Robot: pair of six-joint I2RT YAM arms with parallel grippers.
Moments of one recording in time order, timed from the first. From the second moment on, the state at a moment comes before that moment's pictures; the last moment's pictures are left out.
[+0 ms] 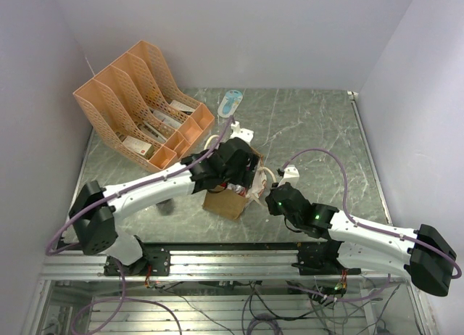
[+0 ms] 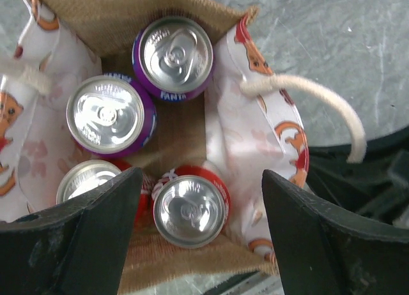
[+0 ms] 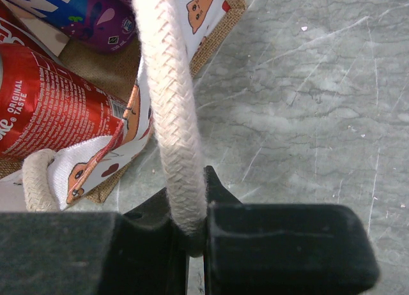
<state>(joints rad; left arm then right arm) -1.01 1.46 1.18 -0.46 -0.28 -0.46 0.97 0.96 0.41 -0.14 0.47 0.63</state>
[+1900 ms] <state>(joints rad) -0.90 2.01 1.58 -0.56 -0.23 0.05 0.97 0.97 0.41 -0.14 0.47 0.63</state>
